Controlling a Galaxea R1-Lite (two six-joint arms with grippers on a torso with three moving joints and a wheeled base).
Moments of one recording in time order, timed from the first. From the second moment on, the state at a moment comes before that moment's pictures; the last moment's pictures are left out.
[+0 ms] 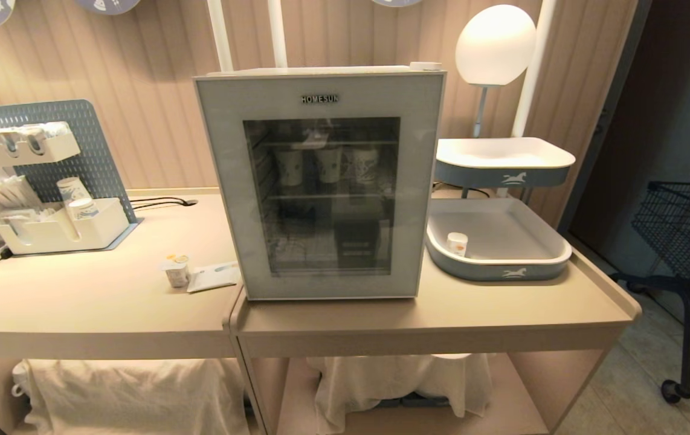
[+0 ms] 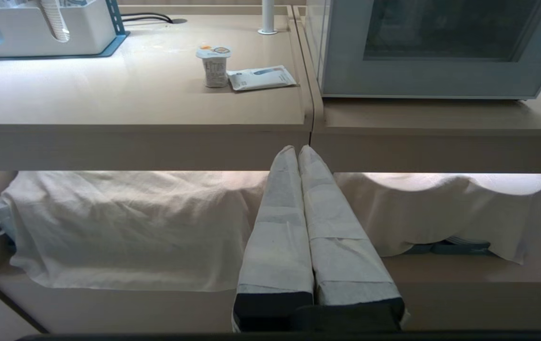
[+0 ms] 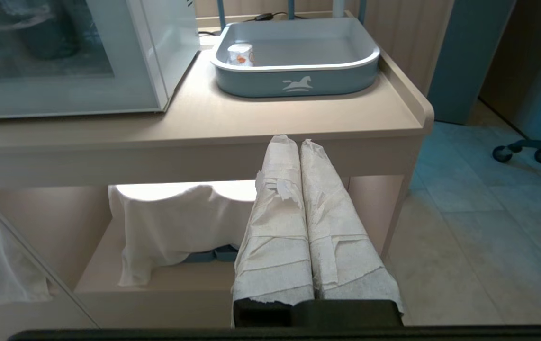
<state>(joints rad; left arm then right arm) 0.00 0.00 0.00 0.00 0.00 -0.02 0.00 0.00 -0.01 0.02 0.00 0.00</state>
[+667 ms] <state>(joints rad) 0.01 0.00 0.00 0.00 0.00 -0.02 0.00 0.00 -0.01 0.01 0.00 0.00</state>
